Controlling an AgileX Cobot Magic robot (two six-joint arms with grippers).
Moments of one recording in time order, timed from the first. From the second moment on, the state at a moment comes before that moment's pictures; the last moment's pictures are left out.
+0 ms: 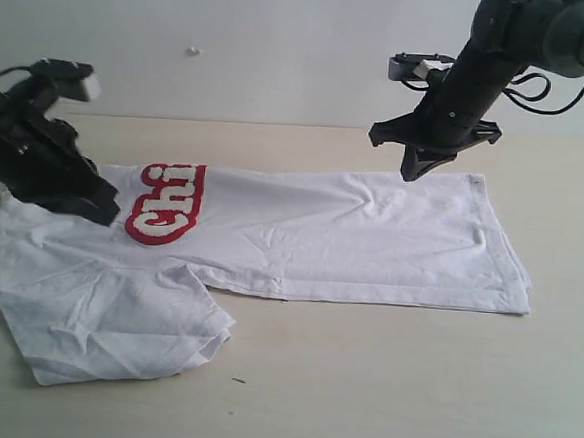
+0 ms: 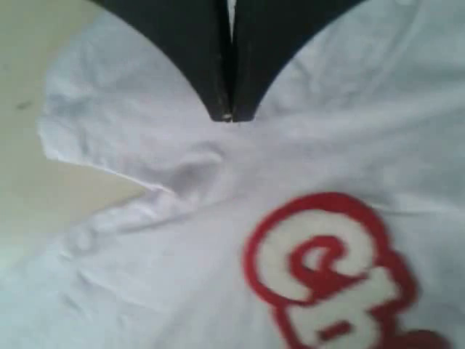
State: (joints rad) left arm -0.17 1.75 -1.11 -0.60 0.74 0.80; right arm 0.04 2.36 -2.02 0.20 1.06 -0.17
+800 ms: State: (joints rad) left arm -0.64 1.89 -0.92 -0.18 0.42 0.39; right arm 0.02 2.01 -1.56 0.16 0.67 -0.18
